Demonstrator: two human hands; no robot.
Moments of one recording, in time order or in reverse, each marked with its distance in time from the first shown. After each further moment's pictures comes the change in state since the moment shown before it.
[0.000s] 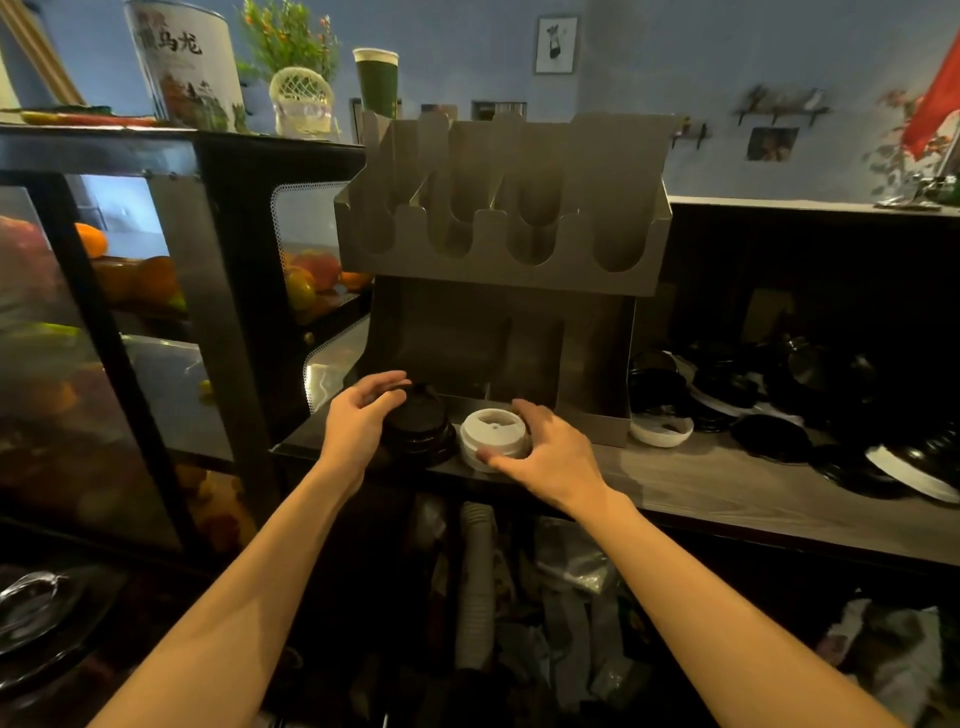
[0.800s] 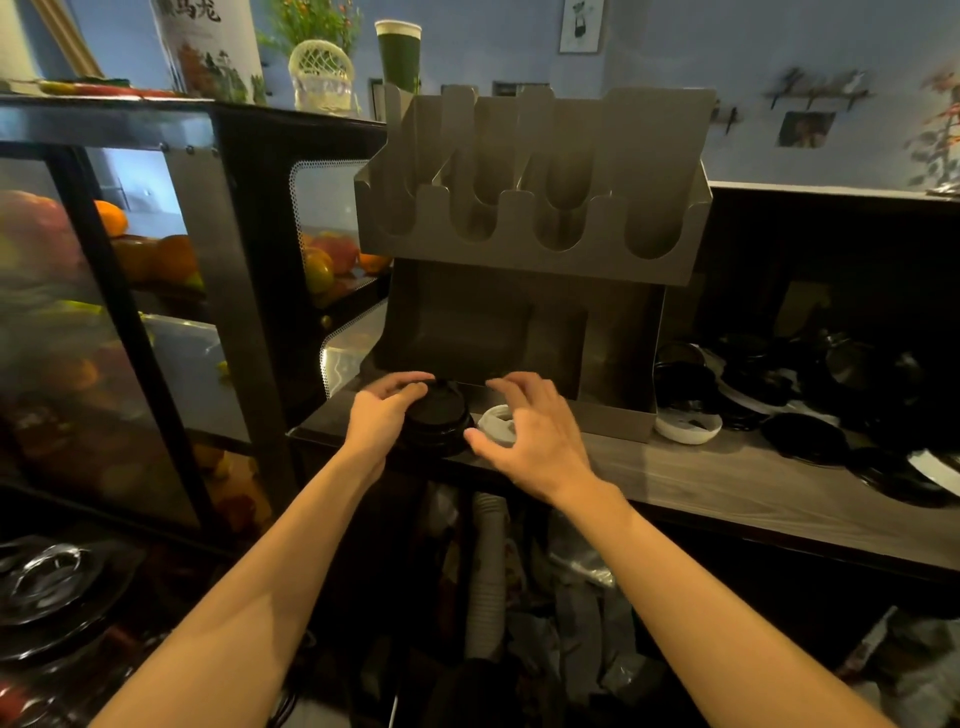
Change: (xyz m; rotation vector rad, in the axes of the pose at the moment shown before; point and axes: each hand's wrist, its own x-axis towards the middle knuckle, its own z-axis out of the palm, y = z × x) left_hand 0.010 -0.016 0.004 -0.078 -0.009 -0.119; right_hand 0.009 -0.038 0.009 -0.061 0.090 -0.219
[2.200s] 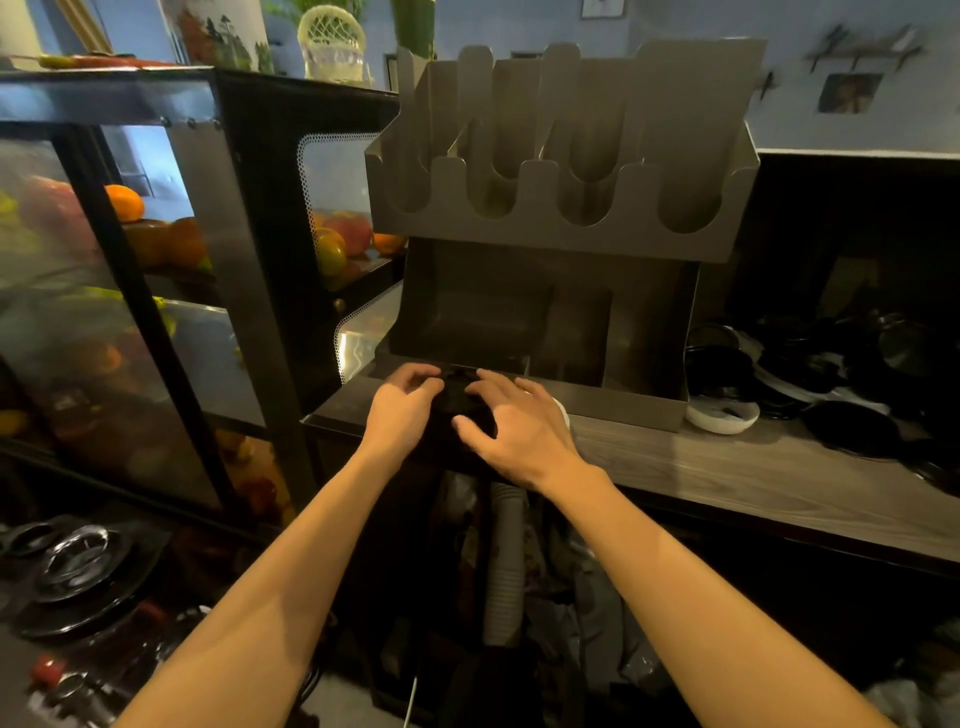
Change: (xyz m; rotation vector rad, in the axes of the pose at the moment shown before) left_hand -0.002 -0.005 0.004 0.251 0.048 0.022; right_hand 0.018 -0.016 0.026 -0.019 -0.201 -0.049
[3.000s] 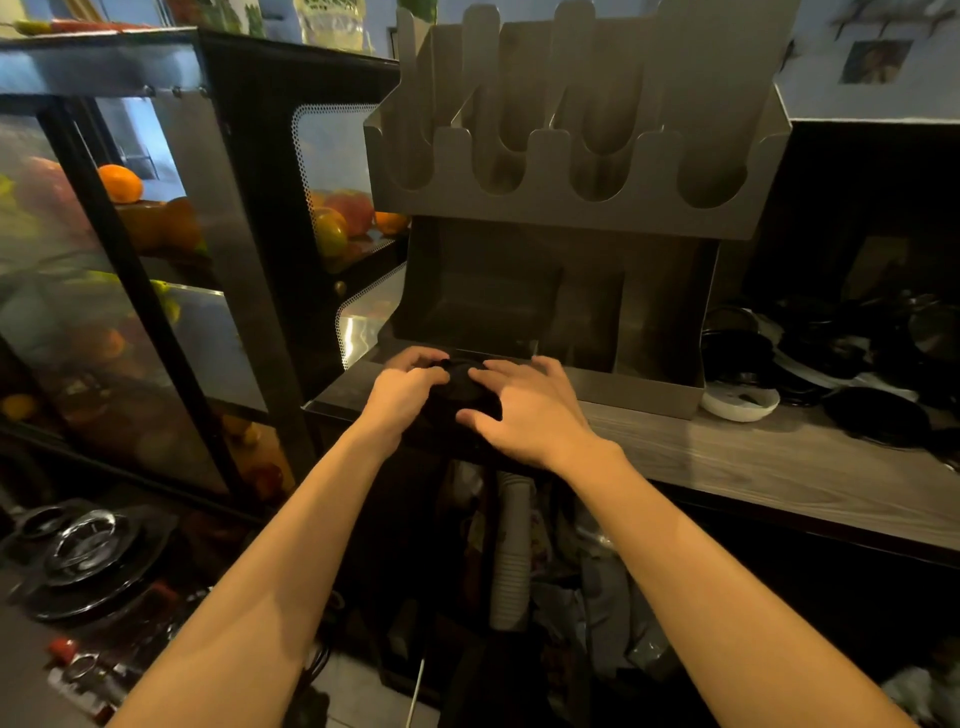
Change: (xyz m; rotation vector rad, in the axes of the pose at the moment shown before) left_hand 0.018 -0.003 -0.004 0.022 -0.080 -0.092; right_hand 0.011 0.001 -0.008 -0.156 -0.123 -0.012
